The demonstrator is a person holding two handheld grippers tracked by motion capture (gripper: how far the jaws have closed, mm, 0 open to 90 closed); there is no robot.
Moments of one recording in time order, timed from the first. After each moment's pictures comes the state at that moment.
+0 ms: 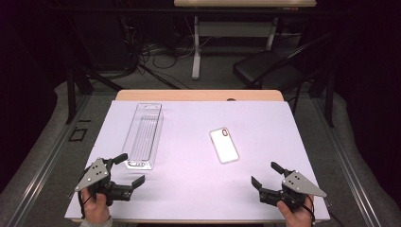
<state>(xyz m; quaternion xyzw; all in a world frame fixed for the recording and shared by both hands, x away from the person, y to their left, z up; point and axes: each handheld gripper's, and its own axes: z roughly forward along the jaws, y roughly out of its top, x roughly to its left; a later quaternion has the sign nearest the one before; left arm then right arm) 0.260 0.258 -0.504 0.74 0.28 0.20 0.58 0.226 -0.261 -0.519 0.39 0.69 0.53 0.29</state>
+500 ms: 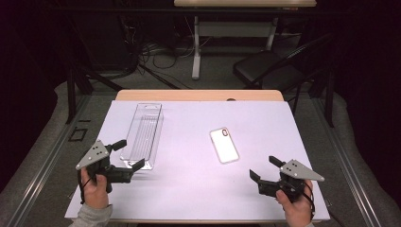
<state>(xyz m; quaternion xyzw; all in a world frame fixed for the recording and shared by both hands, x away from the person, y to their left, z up) 0.295 0.254 -0.472 0.74 0.32 0.20 0.55 0.246 -0.255 -0.496 0.41 0.71 0.51 0.26</state>
